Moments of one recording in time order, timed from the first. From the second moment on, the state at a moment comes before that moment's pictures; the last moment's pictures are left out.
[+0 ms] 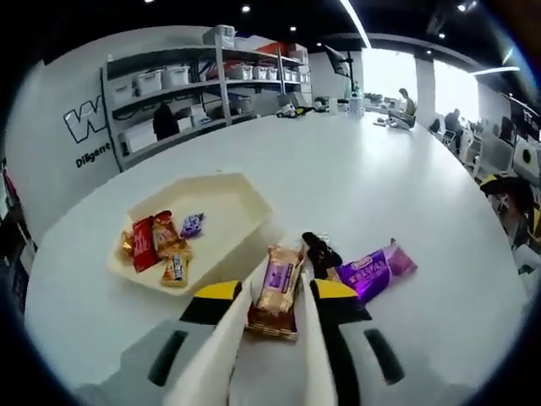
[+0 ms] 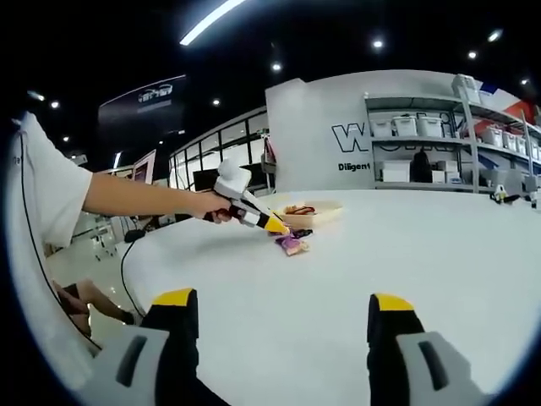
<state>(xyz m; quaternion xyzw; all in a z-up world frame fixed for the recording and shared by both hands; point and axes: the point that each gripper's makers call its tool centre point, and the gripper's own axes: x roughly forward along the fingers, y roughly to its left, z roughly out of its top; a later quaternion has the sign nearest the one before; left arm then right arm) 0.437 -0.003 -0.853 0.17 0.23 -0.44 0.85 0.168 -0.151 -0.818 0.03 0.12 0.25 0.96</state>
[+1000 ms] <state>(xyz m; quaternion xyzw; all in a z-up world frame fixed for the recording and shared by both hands) 0.432 0.002 -0.852 0.10 0.29 -0.41 0.86 0.165 -0.157 -0.818 0.02 0.13 0.24 0.96</state>
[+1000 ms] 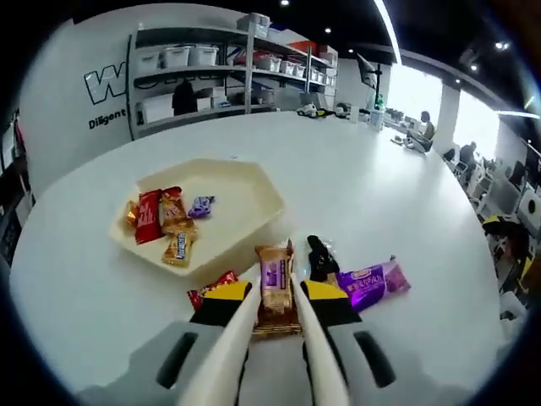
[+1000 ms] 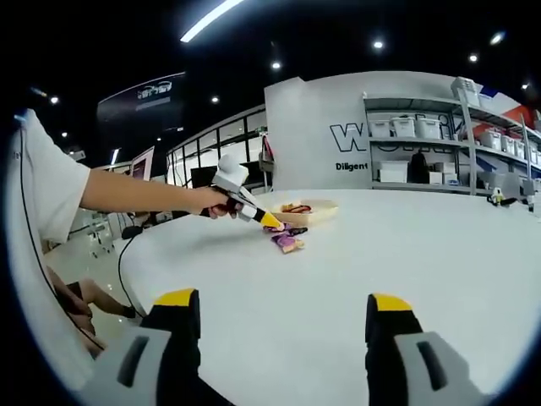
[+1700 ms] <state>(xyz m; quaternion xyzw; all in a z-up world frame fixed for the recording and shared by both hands) 0.435 -0.011 -0.816 0.07 0.26 -0.42 0.87 0.168 -0.156 -0.822 0.02 0.13 0.24 0.96</state>
